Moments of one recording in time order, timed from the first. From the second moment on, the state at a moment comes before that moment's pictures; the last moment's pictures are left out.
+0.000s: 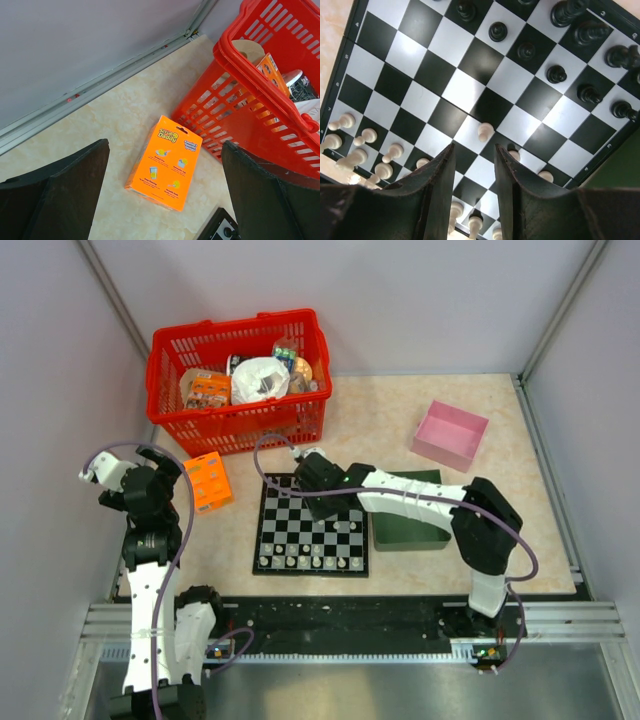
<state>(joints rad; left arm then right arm) 0.20 0.67 0.72 -0.30 -0.42 -0.57 1.01 1.83 1.40 -0.57 0.17 0.46</state>
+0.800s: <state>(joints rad) 0.20 0.67 0.72 -0.30 -0.42 -0.57 1.01 1.95 1.44 -0.56 0.19 0.45</state>
